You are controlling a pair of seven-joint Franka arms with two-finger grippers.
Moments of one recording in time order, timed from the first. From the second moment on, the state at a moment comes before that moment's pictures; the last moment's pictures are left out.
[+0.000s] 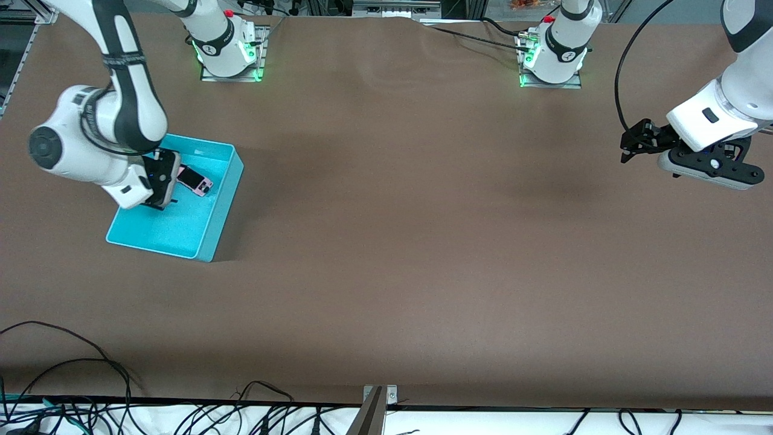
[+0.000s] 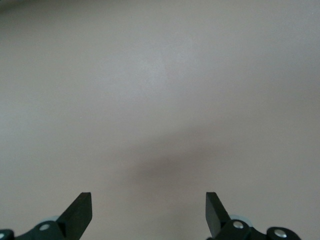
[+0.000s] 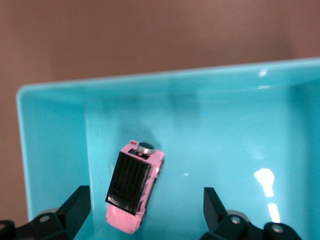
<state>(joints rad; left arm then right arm) -0.11 0.01 0.02 -1.69 0.02 1.67 0.21 0.51 0.22 -0.58 -2.09 0.24 2.06 -1.51</state>
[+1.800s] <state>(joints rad) -0.11 0.01 0.03 -1.69 0.02 1.67 0.21 0.34 0.18 -0.40 -1.37 0.10 1.48 -0.14</state>
